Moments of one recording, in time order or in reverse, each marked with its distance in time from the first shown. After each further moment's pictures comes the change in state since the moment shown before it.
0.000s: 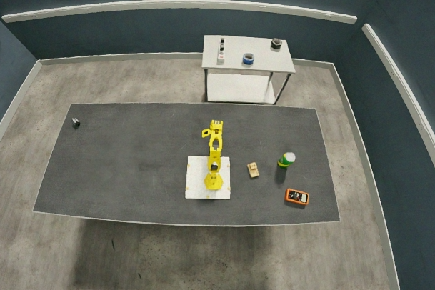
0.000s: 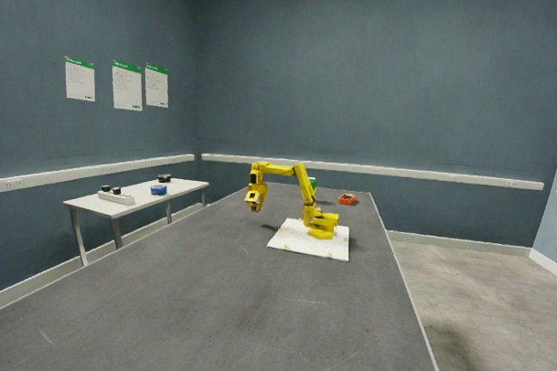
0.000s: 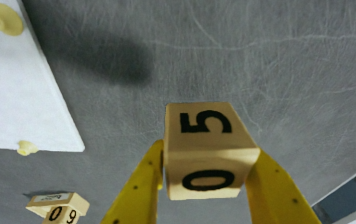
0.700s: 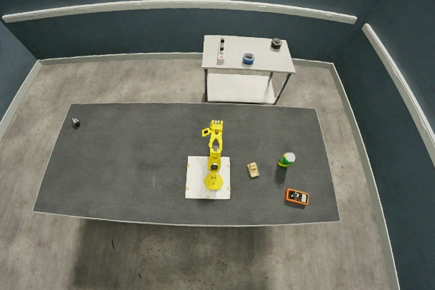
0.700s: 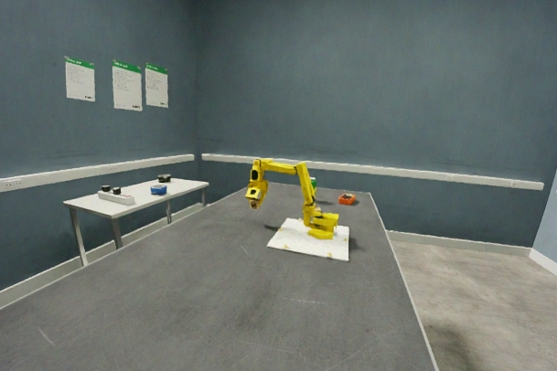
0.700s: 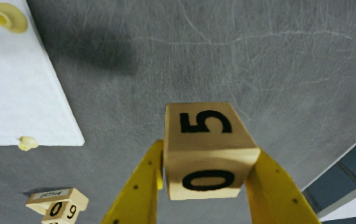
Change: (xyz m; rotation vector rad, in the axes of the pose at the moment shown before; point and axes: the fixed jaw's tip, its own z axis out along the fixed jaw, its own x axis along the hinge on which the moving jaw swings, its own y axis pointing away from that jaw) arm 0.000 0.000 -0.013 0.048 0.006 0.000
